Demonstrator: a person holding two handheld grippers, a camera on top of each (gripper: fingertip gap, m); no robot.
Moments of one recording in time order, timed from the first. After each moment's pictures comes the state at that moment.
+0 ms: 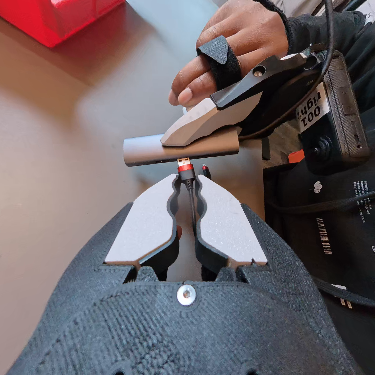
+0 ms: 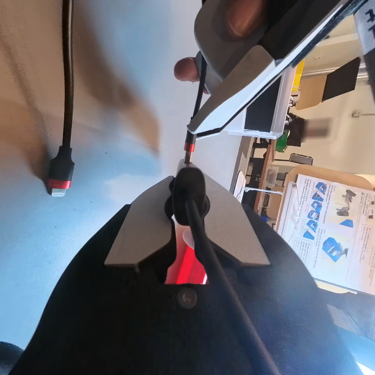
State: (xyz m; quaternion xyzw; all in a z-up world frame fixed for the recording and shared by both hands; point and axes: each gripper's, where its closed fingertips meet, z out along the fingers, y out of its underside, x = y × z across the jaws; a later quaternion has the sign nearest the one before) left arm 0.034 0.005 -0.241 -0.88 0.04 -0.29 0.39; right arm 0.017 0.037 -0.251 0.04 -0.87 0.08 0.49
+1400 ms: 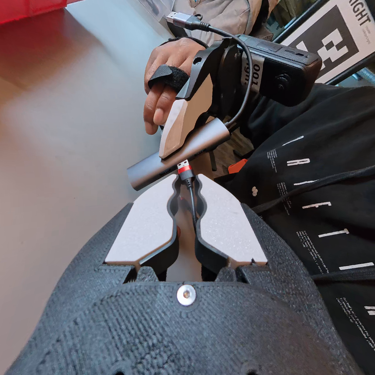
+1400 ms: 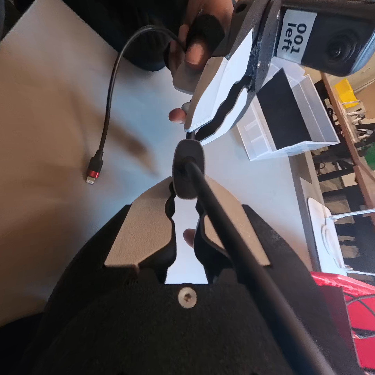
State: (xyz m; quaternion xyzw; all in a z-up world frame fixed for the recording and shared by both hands) left arm 0.058 0.000 -0.216 -0.80 0.04 -0.44 0.40; right arm 0.050 0.020 -0.237 -0.06 -0.86 0.37 0.34
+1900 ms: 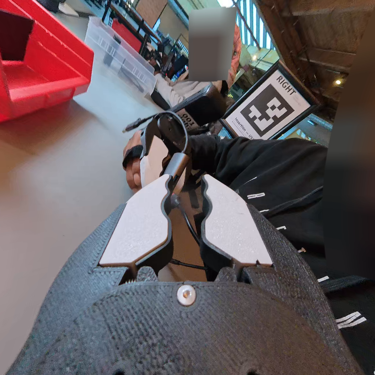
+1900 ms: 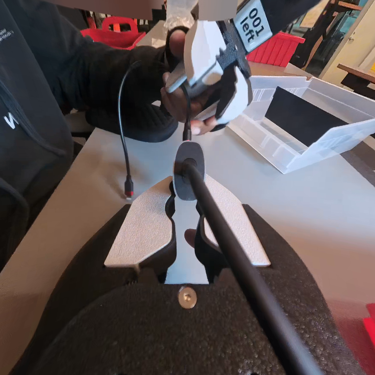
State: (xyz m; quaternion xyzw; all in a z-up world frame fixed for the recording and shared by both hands) left arm 0.044 -0.002 -0.150 -0.73 0.01 -0.46 0.51; right arm 0.050 0.000 -0.216 -0.17 -0.77 0.57 0.21
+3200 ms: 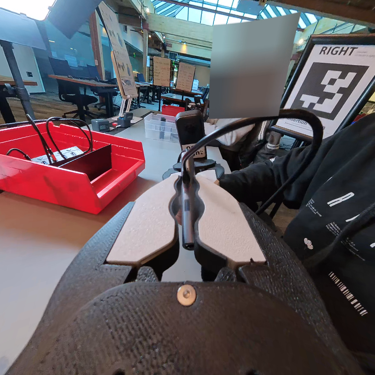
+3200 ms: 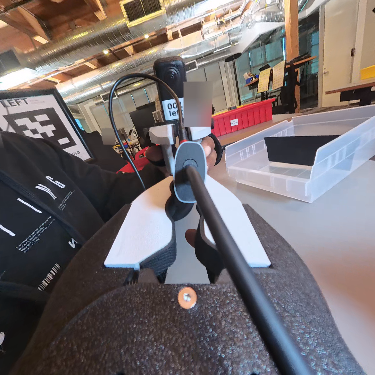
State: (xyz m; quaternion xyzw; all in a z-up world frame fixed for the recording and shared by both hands) left arm 0.039 0.016 -0.113 -0.70 0.10 -0.21 0.68; right arm 0.038 0.003 -0.147 -0.28 -0.59 0.75 0.10
